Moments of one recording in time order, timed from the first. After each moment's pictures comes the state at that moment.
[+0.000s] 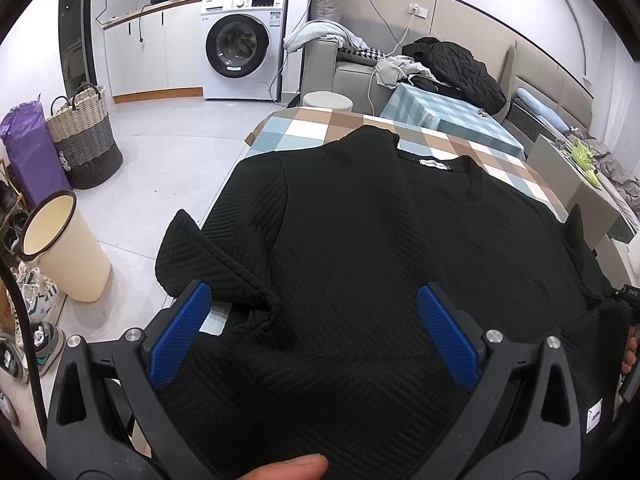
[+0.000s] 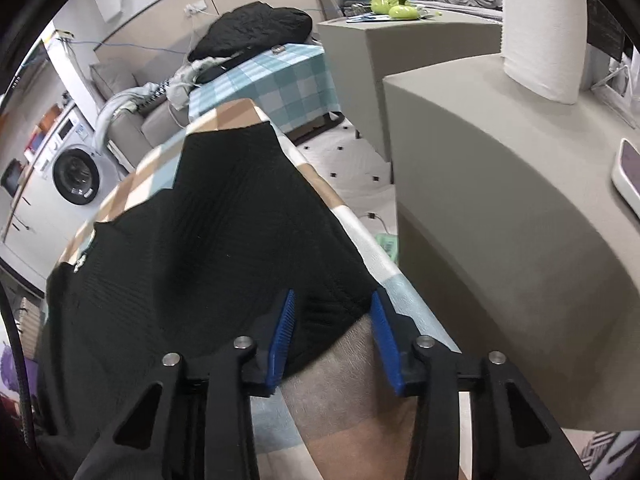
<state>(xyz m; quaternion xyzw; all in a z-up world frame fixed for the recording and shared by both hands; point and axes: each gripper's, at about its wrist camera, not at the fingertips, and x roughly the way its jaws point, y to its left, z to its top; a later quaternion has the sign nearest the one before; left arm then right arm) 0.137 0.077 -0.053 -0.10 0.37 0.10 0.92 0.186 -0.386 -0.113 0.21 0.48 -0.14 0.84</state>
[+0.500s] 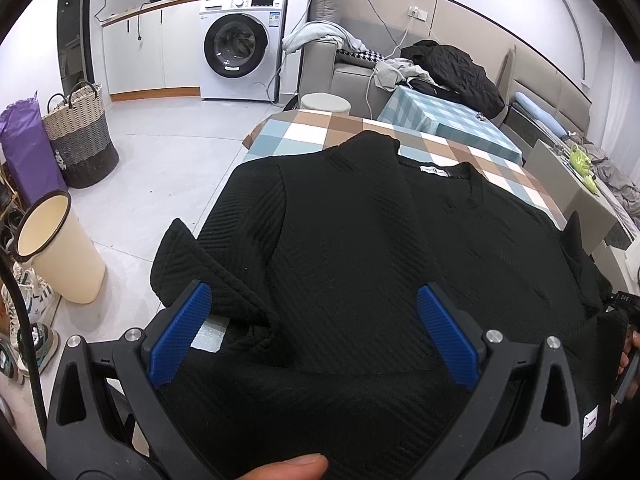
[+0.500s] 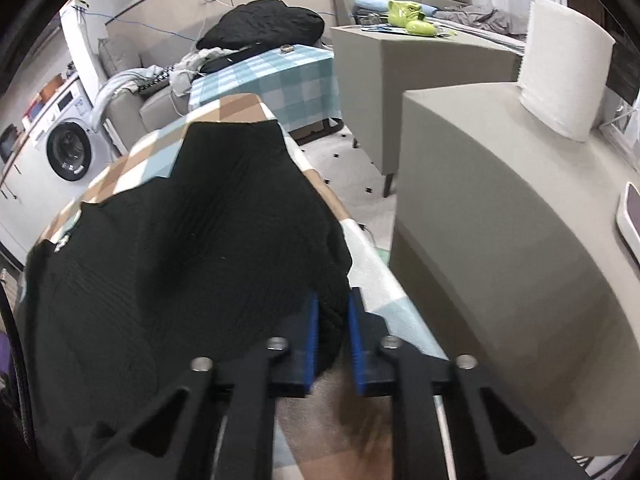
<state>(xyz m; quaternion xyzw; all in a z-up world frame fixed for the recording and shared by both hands) 0.148 0.085 -0.053 -0.11 0.37 0.10 0.92 0.197 -0.375 -0.111 0.14 0.47 -0.15 0.86</state>
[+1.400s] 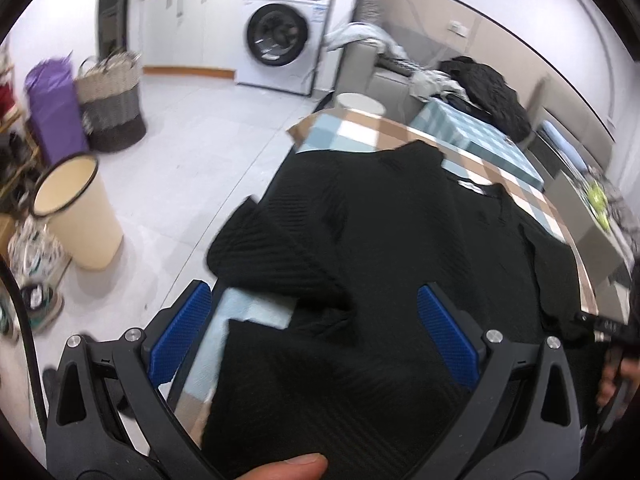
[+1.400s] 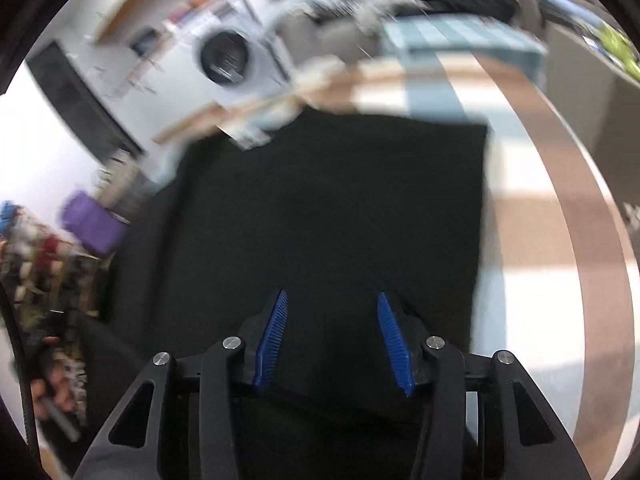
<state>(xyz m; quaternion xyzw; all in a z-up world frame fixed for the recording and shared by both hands) 0.113 0.130 -0.060 -0.17 0.37 0.16 0.90 0.228 -0.217 -0.108 0.09 0.56 0.13 0.82</state>
